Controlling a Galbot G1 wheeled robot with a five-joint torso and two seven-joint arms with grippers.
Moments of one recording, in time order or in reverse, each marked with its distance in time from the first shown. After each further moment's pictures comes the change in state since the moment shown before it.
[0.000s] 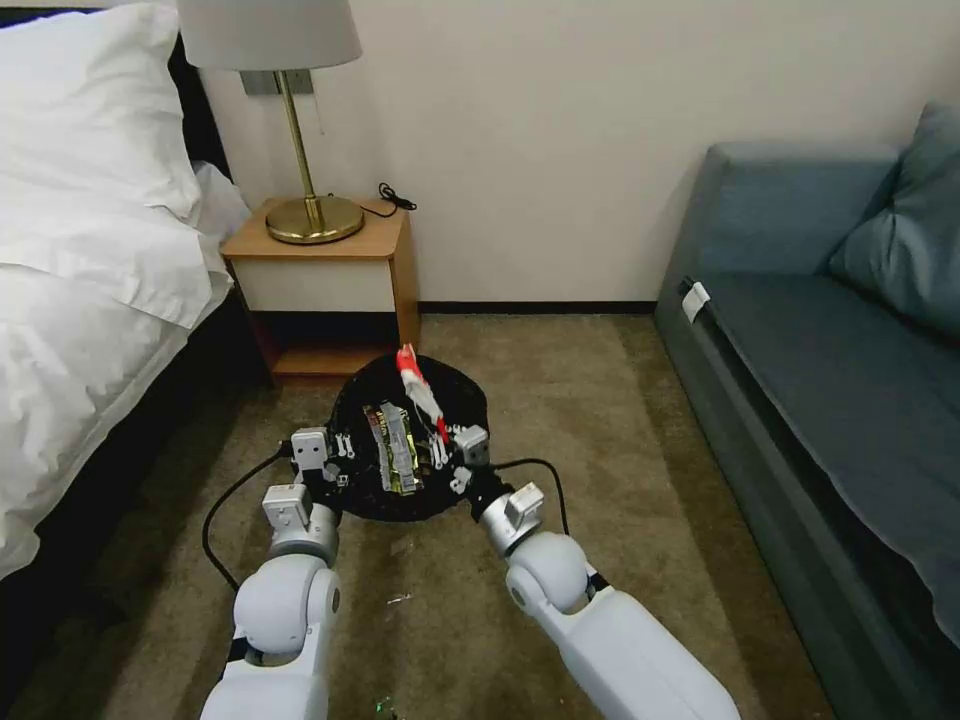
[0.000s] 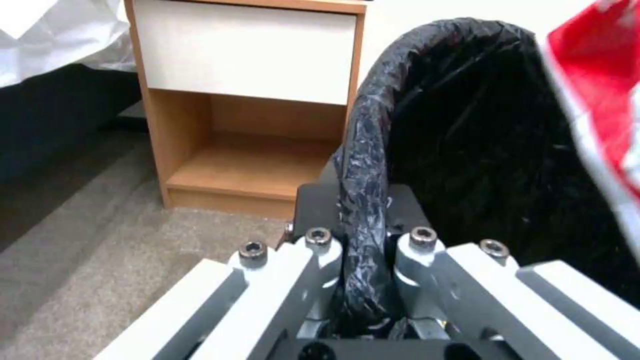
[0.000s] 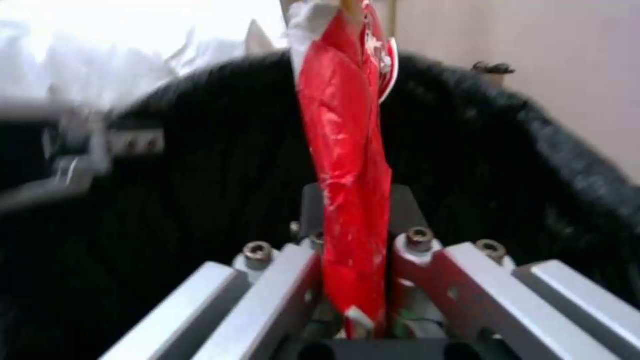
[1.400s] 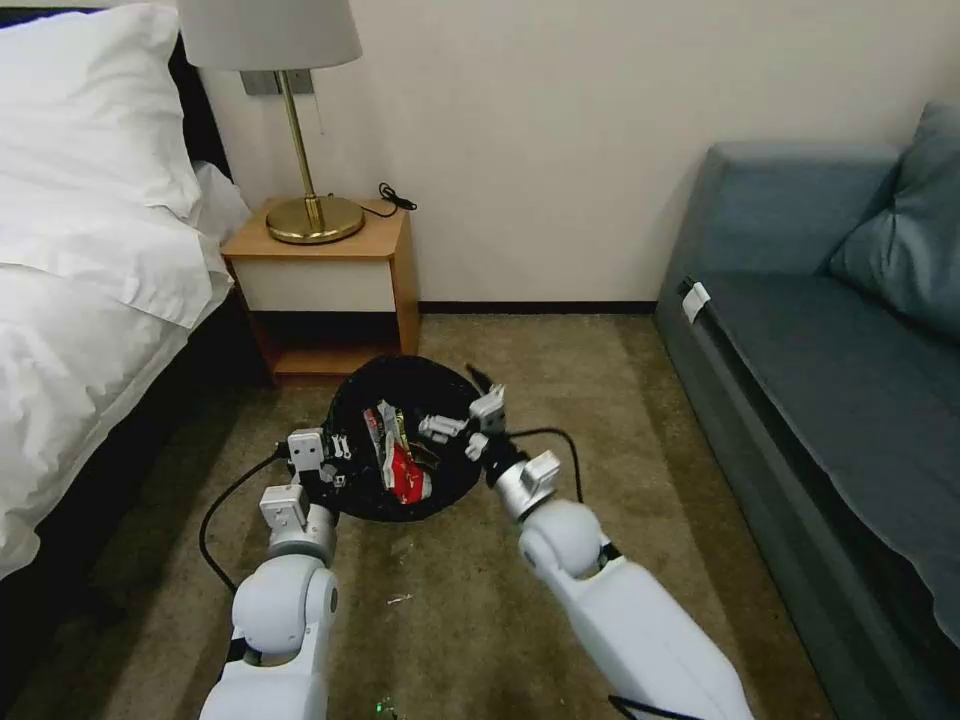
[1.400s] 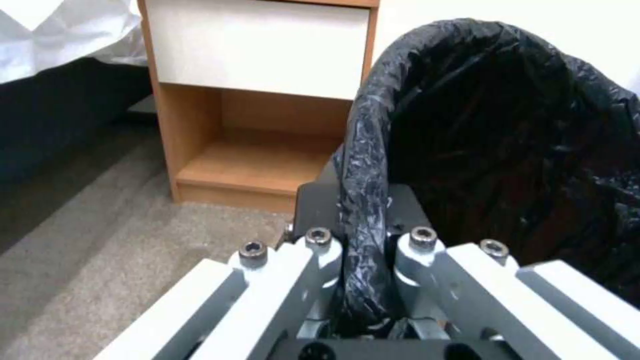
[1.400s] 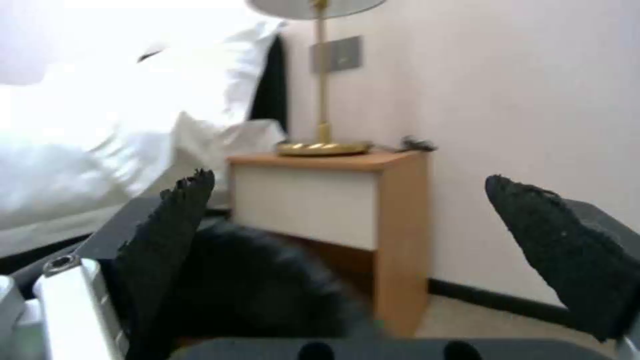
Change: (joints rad) left arm -0.005 -0.001 -0.018 0.015 -0.004 -0.002 -0.002; right arm 0.067 0.011 0.164 0.062 0.052 -0.035 -0.010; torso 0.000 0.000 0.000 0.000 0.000
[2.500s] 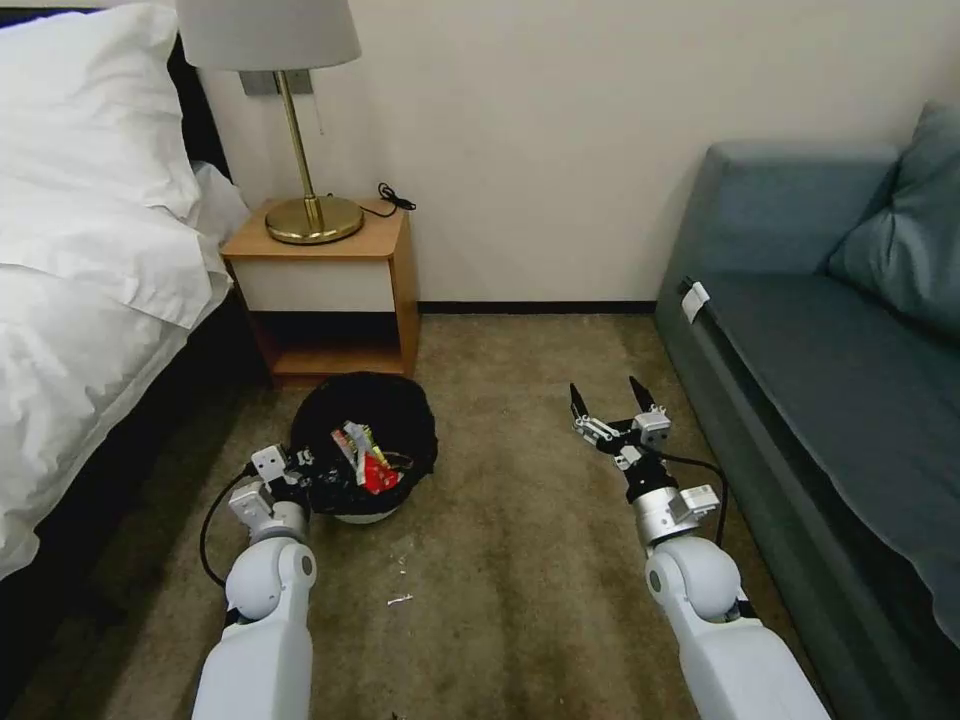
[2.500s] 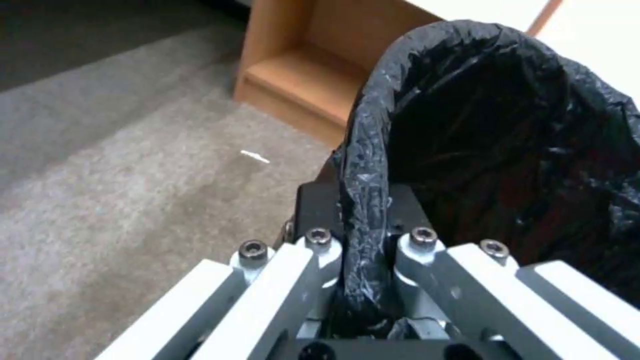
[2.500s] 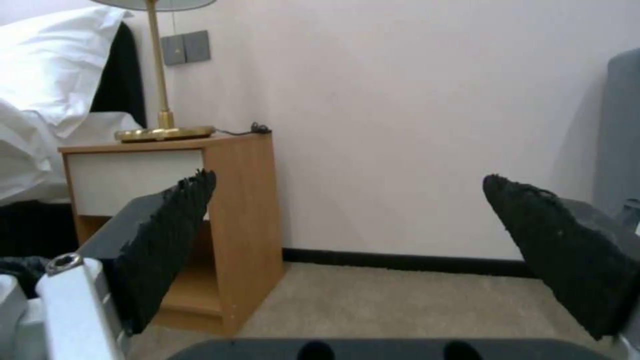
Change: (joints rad) left arm -0.179 0.016 -0.161 0.387 -0.313 -0.069 -0.051; right arm -0.289 -0.036 0.387 0.088 -0.001 0.076 -0.087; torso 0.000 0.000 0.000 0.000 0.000
